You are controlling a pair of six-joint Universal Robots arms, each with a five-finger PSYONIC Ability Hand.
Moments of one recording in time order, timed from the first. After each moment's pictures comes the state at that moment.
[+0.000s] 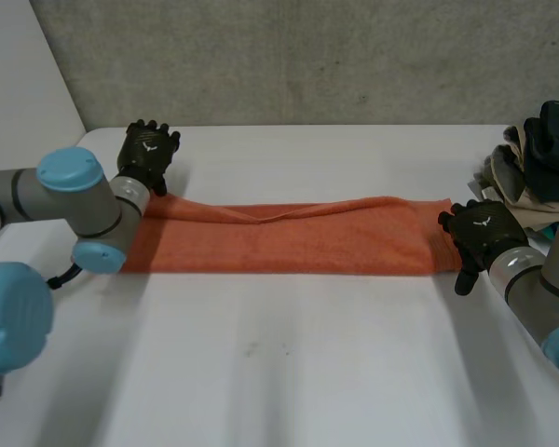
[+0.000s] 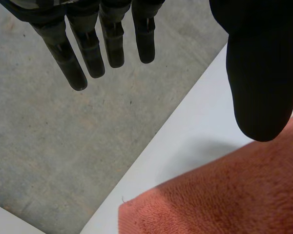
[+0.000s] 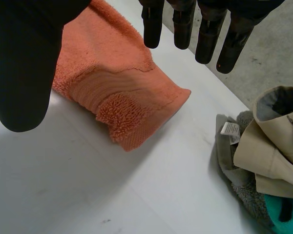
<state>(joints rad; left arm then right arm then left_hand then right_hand) 4.46 -2.63 -0.77 3.45 -1.43 3.71 1.74 -1.08 1.62 -0.19 1.46 2.59 0.34 0.34 0.34 0.34 0.17 0.20 0.22 0.21 0.23 0.06</state>
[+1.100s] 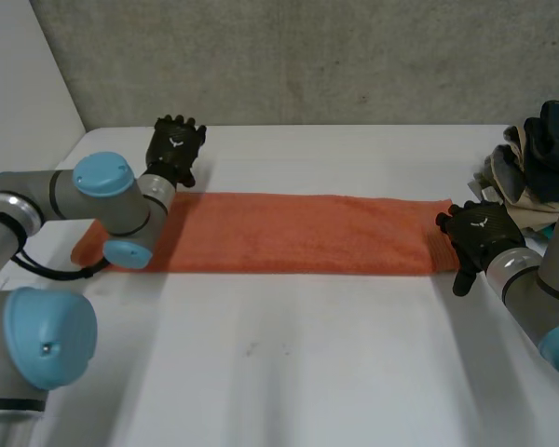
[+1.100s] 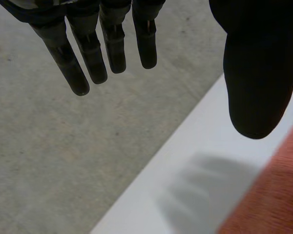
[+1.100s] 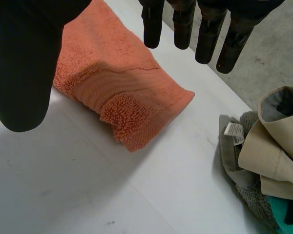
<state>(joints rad) 4.40 -2.84 -0.44 3.39 -1.41 3.63 1.75 -1.07 1.62 -0.20 1.46 2.59 0.39 0.40 0.40 0.40 0.23 0.20 0.22 0.21 0.23 0.06</state>
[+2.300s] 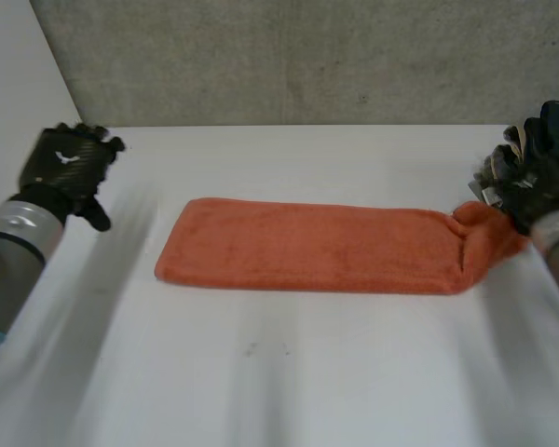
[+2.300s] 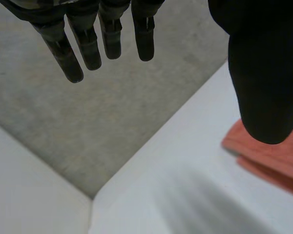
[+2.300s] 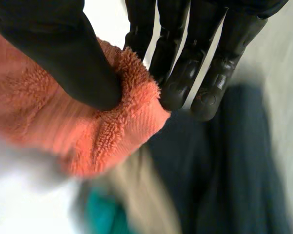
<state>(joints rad) 4.60 -1.73 -1.76 3.48 -1.38 3.61 1.65 -1.07 1.53 -0.35 1.42 2.22 0.31 0.25 0.25 0.25 0.06 0.98 1.17 1.19 1.19 0.98</state>
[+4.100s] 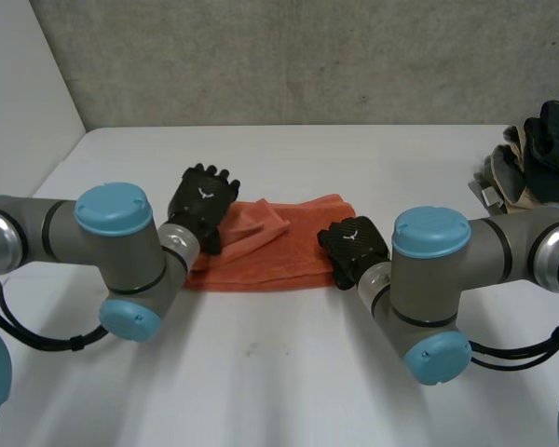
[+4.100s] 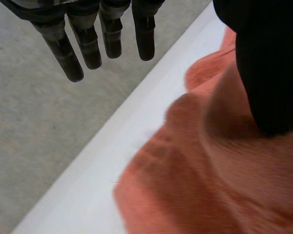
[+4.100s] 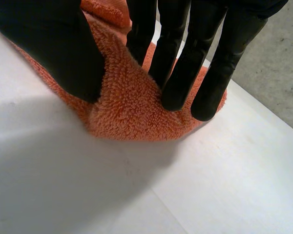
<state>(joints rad) 4.24 -2.34 -1.27 3.51 -1.53 3.67 2.16 -0.78 1.29 -0.19 1.56 2.78 0.31 0.25 0.25 0.25 0.07 0.90 1.15 1.15 1.16 0.95</state>
